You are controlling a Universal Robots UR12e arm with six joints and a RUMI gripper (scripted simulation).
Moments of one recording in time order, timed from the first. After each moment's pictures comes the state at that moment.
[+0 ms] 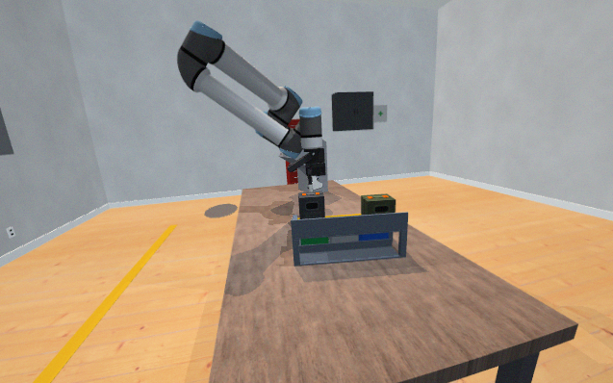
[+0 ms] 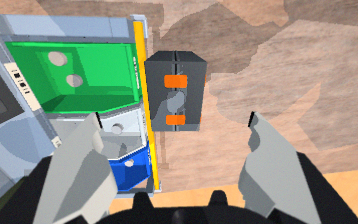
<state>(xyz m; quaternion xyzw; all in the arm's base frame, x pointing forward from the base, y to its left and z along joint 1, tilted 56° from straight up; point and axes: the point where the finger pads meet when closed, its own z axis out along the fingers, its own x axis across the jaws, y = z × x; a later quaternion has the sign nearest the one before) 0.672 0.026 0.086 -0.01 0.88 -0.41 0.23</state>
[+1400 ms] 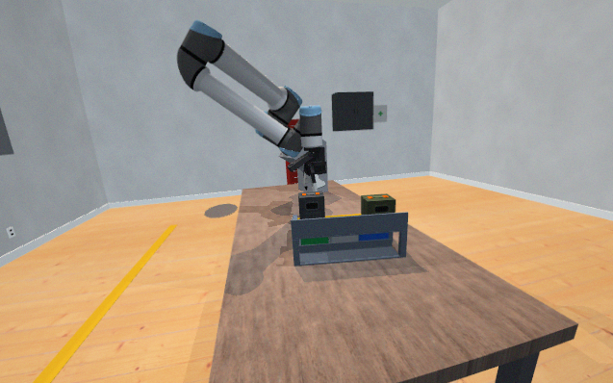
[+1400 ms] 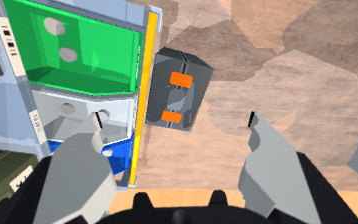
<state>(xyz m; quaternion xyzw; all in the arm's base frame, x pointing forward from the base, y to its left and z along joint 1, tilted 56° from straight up) 0.670 0.031 0.089 -0.11 0.88 -0.44 0.18</state>
